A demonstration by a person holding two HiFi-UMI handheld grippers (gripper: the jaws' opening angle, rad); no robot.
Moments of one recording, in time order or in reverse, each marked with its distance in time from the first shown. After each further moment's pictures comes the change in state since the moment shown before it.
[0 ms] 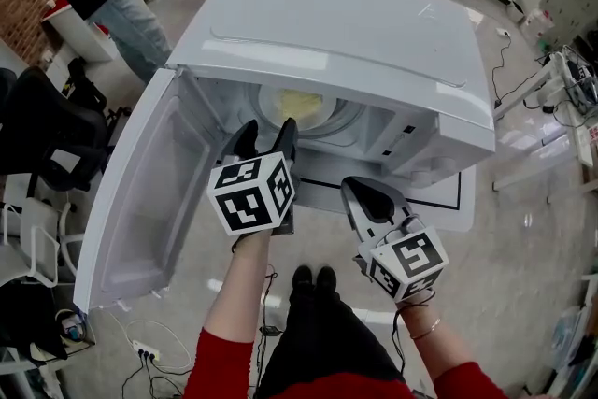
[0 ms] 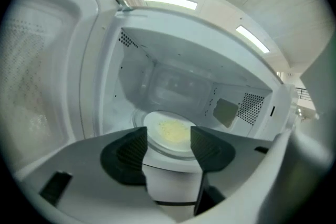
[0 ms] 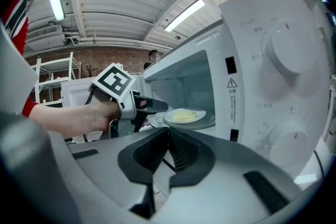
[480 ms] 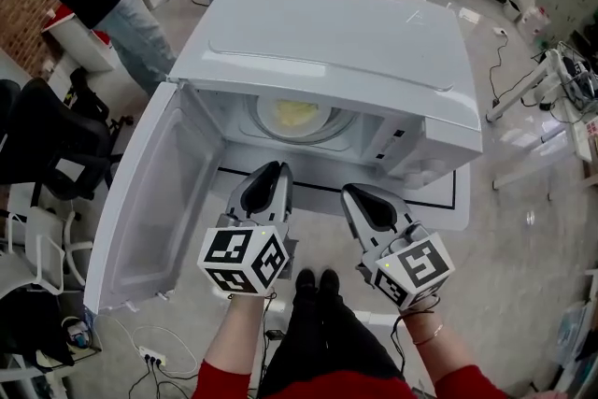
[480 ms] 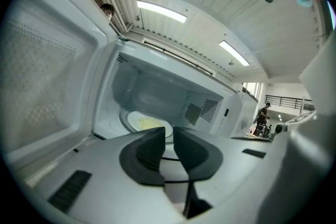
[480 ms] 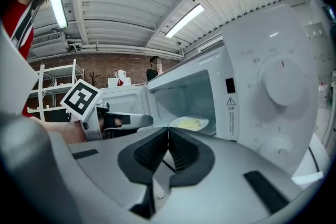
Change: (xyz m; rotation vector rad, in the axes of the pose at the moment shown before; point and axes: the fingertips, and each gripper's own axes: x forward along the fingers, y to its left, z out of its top) left arm -0.072 -0.039 -0.015 -0.011 -0.092 -0.201; right arm -0.018 0.010 0.023 0.014 -0.060 0.041
